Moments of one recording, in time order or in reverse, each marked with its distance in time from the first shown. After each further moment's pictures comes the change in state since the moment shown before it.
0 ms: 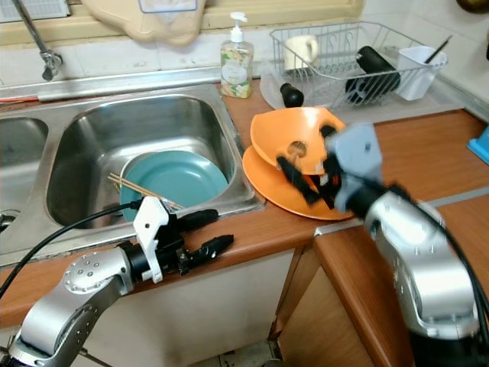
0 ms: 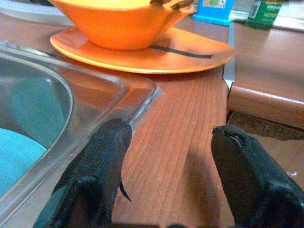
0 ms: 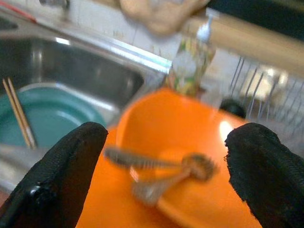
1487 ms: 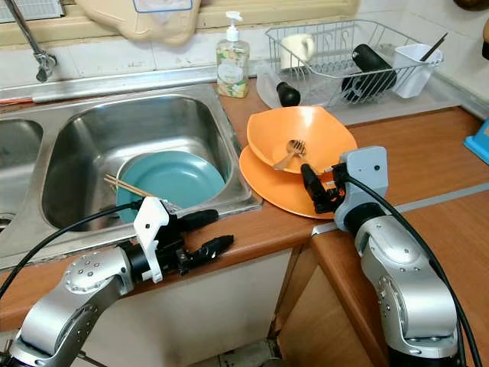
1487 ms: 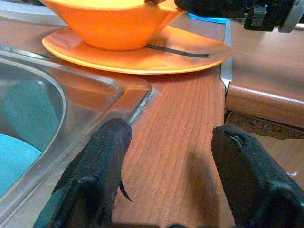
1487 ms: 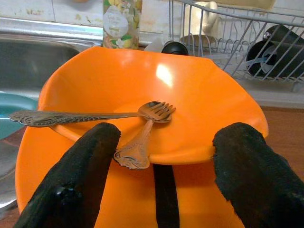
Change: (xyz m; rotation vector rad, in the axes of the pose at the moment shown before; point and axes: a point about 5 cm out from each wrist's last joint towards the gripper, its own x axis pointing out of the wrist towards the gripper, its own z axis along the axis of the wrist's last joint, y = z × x) left arm 0.000 0.000 0.000 0.007 -0.001 -0.004; right arm -0.003 0.003 -0.023 0.210 0.105 -0.305
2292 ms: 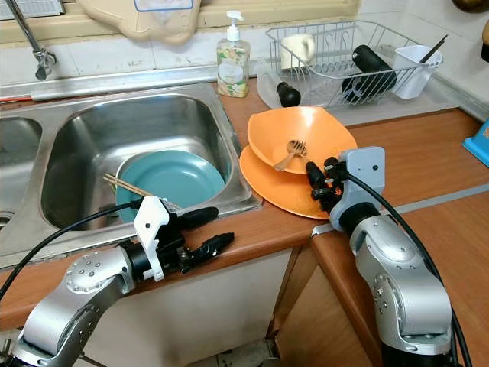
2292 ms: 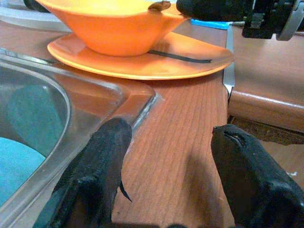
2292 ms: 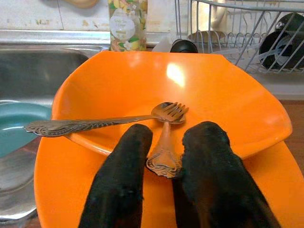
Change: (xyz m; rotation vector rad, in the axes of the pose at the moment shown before) left arm 0.002 0.000 0.001 0.008 -0.018 0.016; right arm 0.004 0.005 -0.002 0.087 -0.003 0.025
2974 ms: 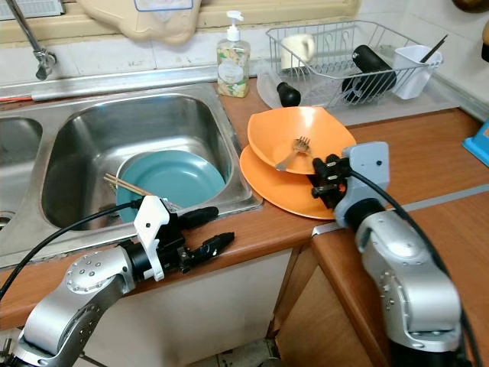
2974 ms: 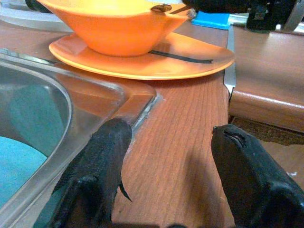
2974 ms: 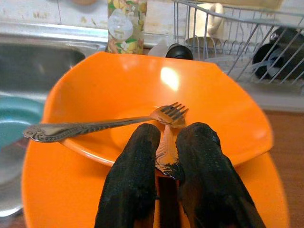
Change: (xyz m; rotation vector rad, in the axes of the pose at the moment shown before) left arm 0.000 0.000 0.000 0.001 -0.001 -0.003; right arm -0.002 -0.010 0.009 -0.087 0.010 -0.004
